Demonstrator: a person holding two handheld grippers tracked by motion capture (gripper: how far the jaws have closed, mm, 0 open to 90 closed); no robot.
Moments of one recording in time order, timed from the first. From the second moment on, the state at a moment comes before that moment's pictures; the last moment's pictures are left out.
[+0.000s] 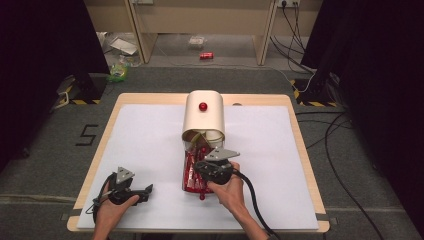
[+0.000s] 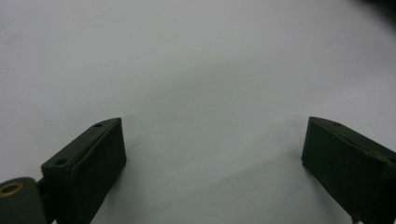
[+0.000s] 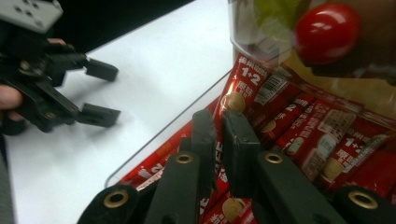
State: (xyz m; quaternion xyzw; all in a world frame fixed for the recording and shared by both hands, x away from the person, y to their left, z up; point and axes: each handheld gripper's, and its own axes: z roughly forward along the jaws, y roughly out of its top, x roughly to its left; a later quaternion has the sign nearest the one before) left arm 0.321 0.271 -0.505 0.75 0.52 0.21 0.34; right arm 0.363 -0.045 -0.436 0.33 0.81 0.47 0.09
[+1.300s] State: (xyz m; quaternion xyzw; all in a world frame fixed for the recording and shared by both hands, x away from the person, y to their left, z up) left arm 0.321 0.271 -0.505 0.75 0.52 0.21 0.34; right arm 0.323 -0.121 -0.430 0.33 0.78 0.53 0.06
